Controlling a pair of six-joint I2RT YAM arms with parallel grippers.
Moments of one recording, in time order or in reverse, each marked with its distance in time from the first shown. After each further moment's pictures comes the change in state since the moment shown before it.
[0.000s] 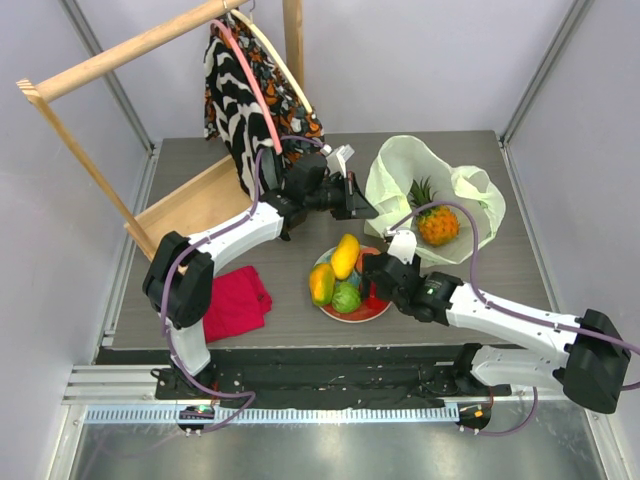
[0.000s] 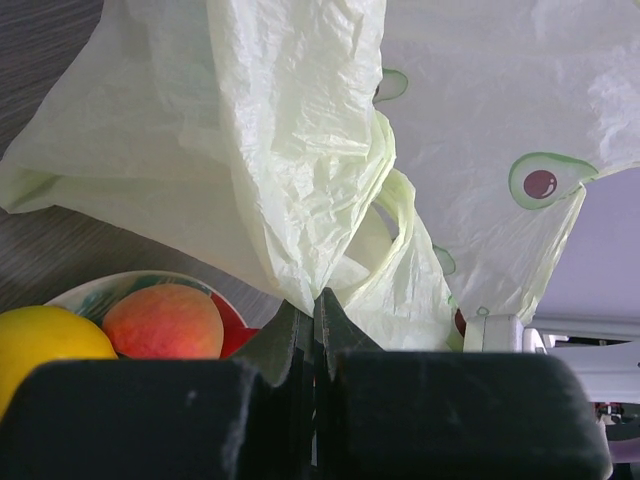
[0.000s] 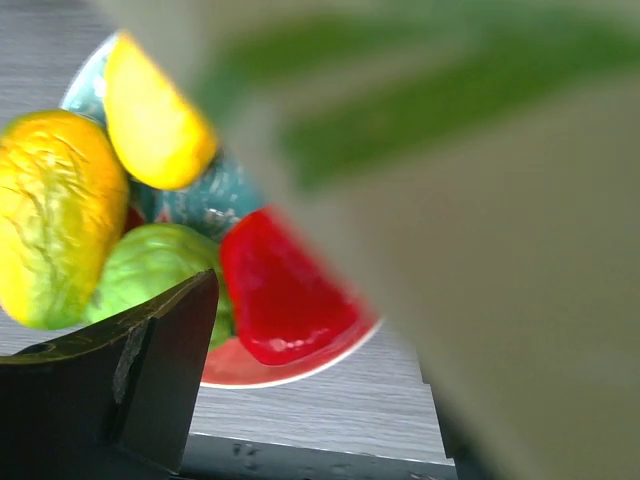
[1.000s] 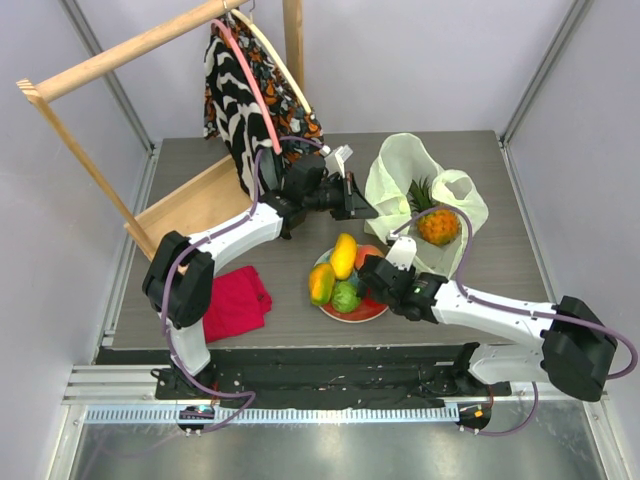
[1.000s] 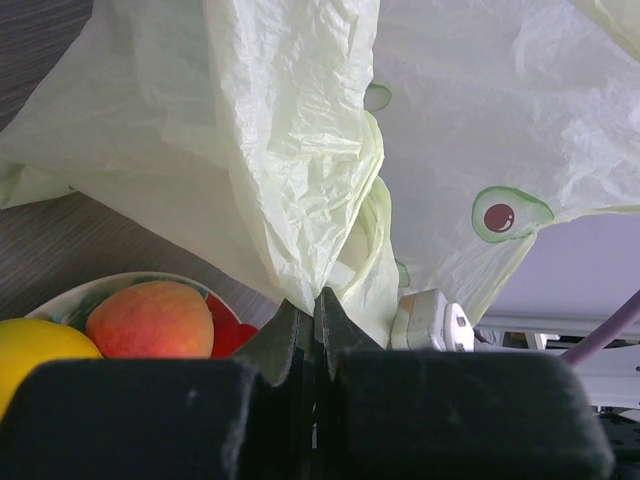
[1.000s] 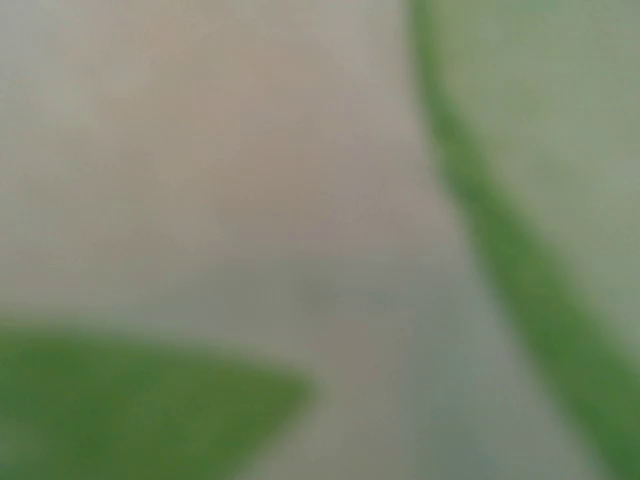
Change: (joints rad) left arm 0.007 0.000 -0.018 0.033 0.013 -0.019; right arm -0.013 0.109 -0.034 0.071 -0.010 0.208
